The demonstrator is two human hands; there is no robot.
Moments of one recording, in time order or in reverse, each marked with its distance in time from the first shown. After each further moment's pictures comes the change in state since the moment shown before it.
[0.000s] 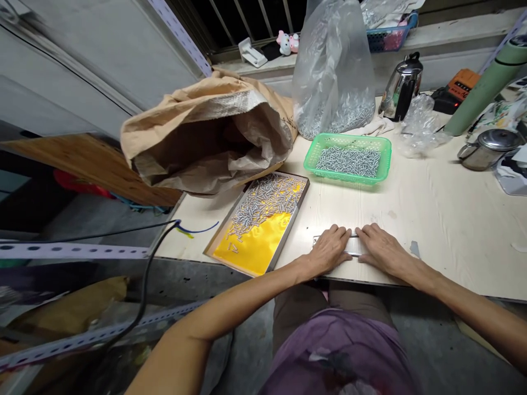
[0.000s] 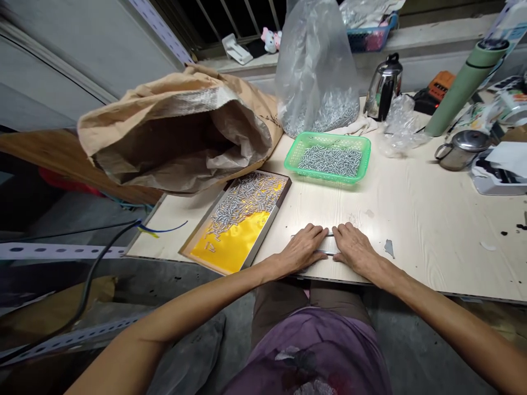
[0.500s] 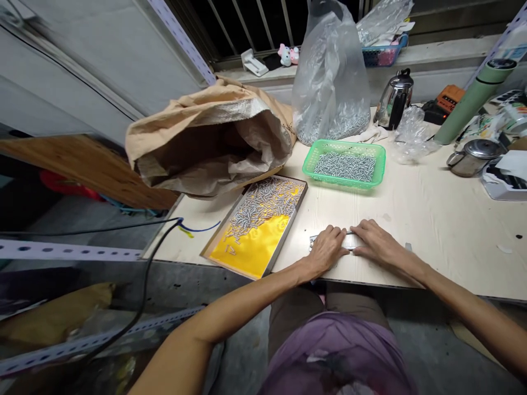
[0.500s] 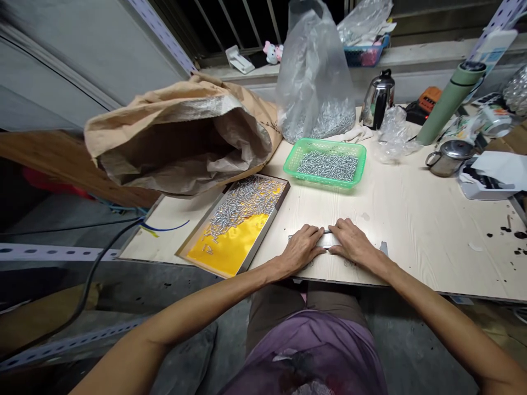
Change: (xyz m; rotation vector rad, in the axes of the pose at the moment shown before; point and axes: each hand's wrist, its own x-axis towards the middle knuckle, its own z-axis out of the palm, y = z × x) left_hand 0.006 0.002 0.021 -0.022 0.146 -0.096; right_hand 0.008 0.016 0.002 0.166 0.032 -0.006
